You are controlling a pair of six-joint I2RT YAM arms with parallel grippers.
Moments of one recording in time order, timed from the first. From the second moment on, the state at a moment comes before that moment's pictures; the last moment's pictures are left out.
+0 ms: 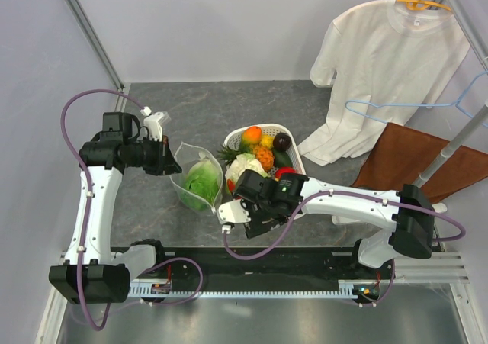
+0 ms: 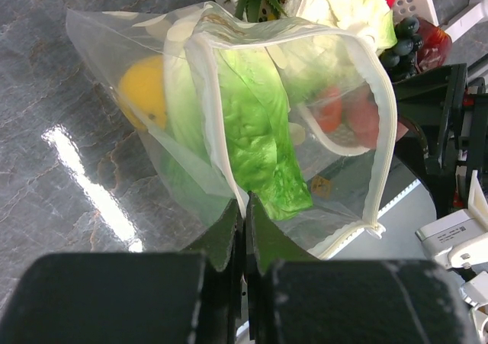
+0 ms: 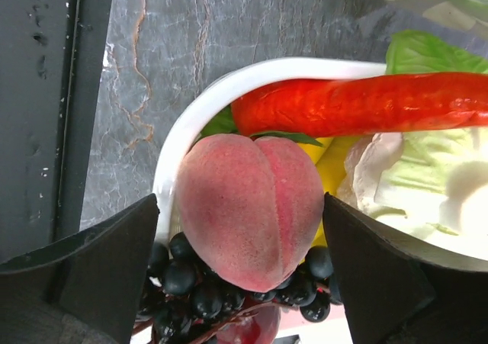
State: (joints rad) left arm 0.04 1.11 1.25 -1.16 0.63 0.15; right arm 1.19 1.52 1.21 -0.83 -0.02 -0.76
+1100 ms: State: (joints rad) left arm 0.02 1.15 1.27 -1.14 0.69 0.12; right arm 1.19 1.61 1.72 -0.52 -0.11 -0.48
